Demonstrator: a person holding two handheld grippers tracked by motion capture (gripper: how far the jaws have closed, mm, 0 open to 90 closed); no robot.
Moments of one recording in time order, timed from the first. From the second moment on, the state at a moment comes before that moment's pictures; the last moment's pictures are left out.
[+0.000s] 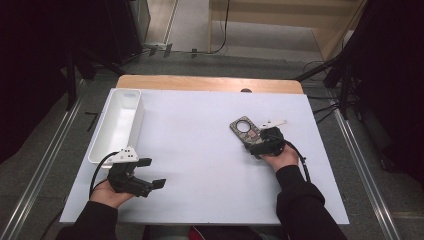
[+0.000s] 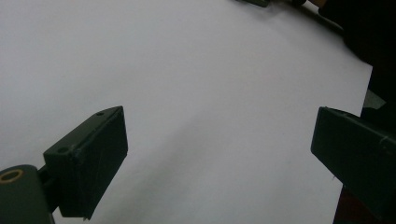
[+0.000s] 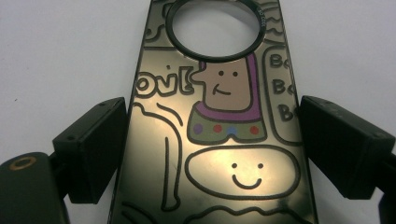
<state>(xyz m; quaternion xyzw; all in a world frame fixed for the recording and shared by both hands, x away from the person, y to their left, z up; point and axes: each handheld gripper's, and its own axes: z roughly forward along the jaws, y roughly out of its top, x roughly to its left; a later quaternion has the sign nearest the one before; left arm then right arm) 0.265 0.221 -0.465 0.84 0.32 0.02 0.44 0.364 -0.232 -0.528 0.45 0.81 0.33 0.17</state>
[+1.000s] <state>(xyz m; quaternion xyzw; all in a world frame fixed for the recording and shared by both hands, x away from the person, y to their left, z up) 0.266 0.221 -0.464 0.84 0.32 0.02 0.44 0.369 -0.240 -0.506 0.49 0.79 0.35 0.09</state>
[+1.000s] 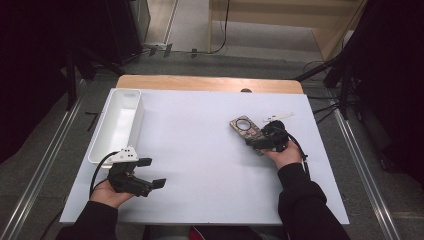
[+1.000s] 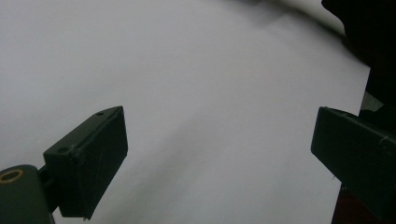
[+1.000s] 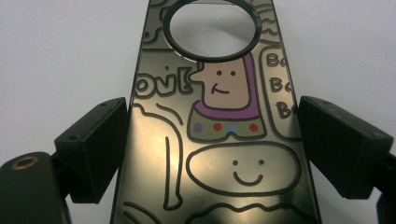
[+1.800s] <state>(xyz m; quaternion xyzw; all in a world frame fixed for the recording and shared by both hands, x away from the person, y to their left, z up) 0.266 0.219 -0.461 0.83 0.33 0.01 0.45 0.355 -0.237 -0.485 0.50 0.77 0.39 0.01</state>
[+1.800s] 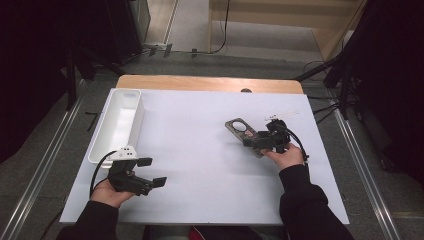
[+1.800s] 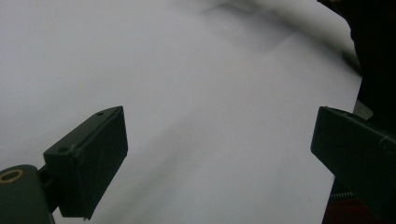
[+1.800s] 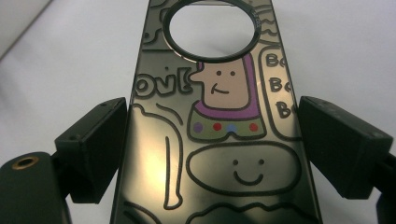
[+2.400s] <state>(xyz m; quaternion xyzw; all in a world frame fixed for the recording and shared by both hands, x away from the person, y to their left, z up) 0.271 0.207 -0.453 0.81 0.36 -0.02 0.46 0.341 -0.221 -0.481 0.49 0.77 0.40 -0.03</state>
